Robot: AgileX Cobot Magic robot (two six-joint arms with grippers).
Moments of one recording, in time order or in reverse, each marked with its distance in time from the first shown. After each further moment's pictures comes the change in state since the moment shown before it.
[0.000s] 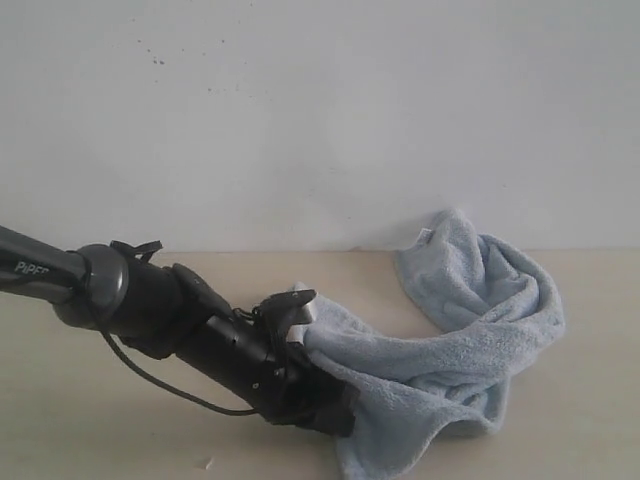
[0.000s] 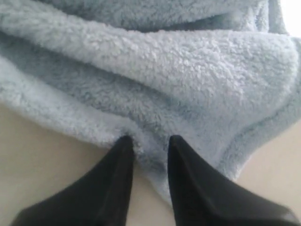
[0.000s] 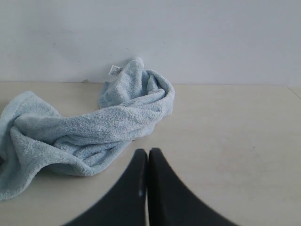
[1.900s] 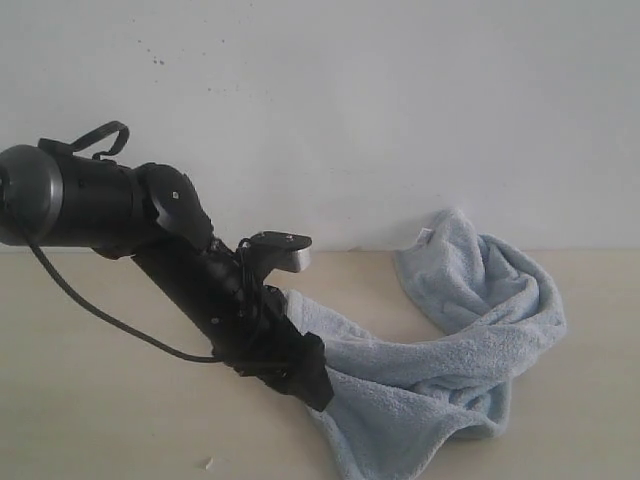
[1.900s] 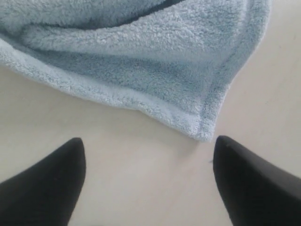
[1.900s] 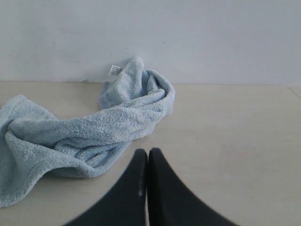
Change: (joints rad) left arm -0.002 -0.224 -0.075 0.568 0.217 -0.351; right arm 0.000 0.000 0.000 0.000 0.000 0.000
